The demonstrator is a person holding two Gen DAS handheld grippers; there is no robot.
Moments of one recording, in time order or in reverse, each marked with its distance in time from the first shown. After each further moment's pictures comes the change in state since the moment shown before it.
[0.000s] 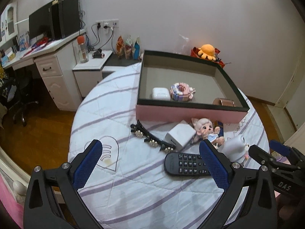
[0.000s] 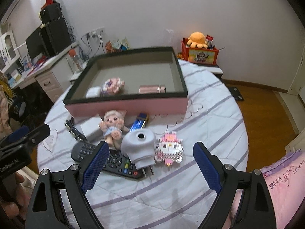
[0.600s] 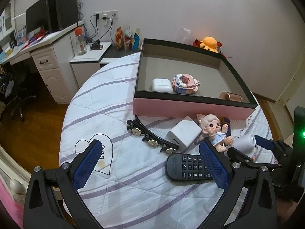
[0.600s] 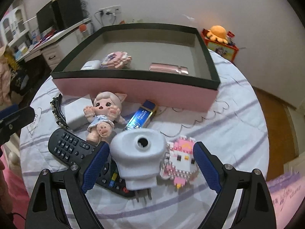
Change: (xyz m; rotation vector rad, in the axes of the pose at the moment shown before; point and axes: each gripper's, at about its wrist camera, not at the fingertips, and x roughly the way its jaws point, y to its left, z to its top) left arm 0.030 -0.003 0.003 -0.011 0.057 -0.001; right arm 0.067 0.007 -0.001 -0.162 0.095 0.054
